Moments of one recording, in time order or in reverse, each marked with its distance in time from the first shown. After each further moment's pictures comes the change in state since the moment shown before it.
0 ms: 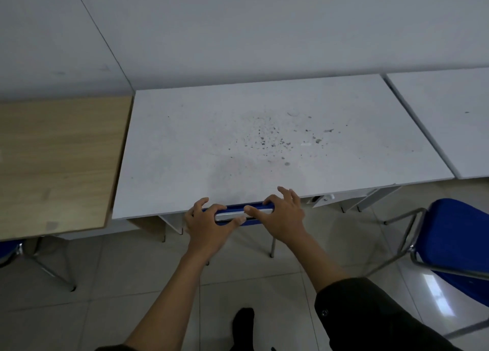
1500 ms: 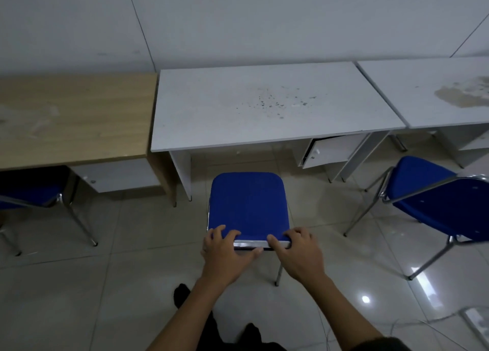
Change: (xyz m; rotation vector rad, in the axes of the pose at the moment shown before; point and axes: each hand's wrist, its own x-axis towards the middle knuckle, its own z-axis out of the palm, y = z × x) left_hand -0.357 -0.120 -0.006 0.187 -0.178 0.078; right_hand -0.398 0.053 0.066 -0.108 0.036 0.129
